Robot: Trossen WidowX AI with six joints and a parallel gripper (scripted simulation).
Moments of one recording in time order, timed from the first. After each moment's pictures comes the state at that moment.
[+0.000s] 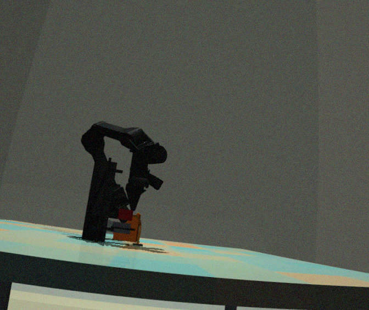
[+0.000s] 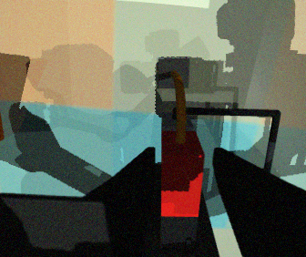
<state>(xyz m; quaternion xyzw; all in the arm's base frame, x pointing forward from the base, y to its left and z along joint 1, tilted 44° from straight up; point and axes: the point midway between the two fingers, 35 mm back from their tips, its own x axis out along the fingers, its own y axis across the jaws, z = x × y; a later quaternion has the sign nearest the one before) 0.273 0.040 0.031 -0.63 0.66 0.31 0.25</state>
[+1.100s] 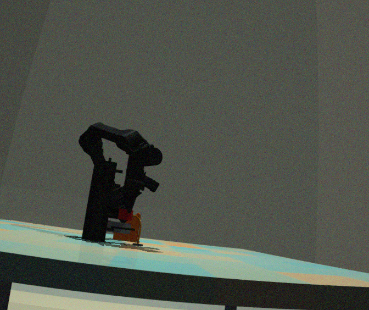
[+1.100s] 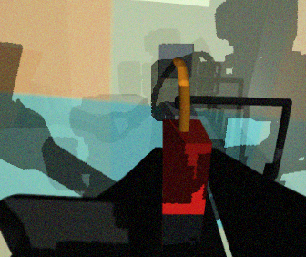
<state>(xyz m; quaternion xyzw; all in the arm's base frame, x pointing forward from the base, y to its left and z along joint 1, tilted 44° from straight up) 0.272 0.025 0.032 -0.63 0.66 0.31 0.25</state>
